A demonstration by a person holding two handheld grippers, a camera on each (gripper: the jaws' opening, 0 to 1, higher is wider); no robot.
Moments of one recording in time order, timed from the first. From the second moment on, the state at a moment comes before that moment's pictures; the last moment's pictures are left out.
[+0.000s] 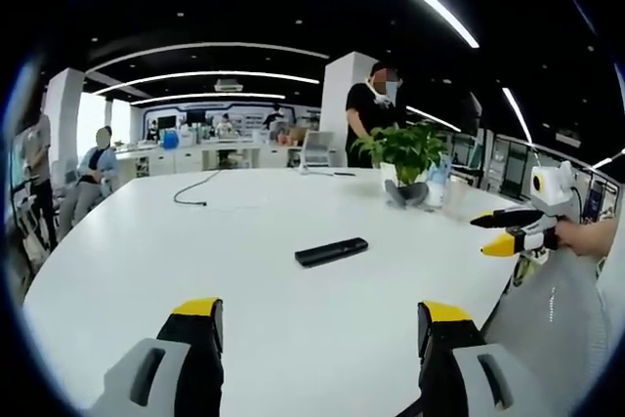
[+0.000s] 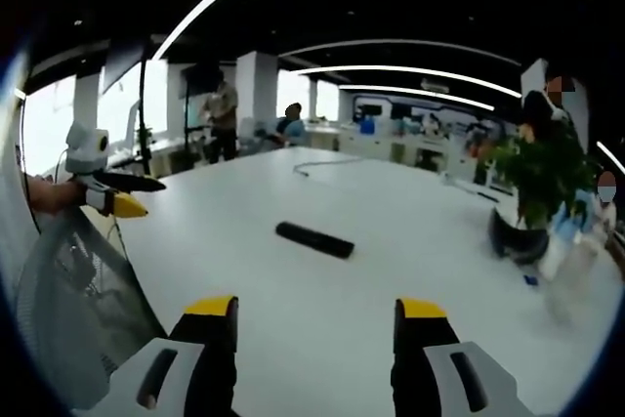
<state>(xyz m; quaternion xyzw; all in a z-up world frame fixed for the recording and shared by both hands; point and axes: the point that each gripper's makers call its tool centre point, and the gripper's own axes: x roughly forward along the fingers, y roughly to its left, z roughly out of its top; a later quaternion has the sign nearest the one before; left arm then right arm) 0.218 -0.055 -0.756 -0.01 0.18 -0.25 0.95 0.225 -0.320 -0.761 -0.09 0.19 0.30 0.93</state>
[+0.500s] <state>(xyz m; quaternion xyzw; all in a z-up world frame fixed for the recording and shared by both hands) 0.204 -0.073 -0.790 -0.03 0.29 -0.31 0.91 0.223 -0.316 -0.763 -0.09 0.20 0.31 0.92</state>
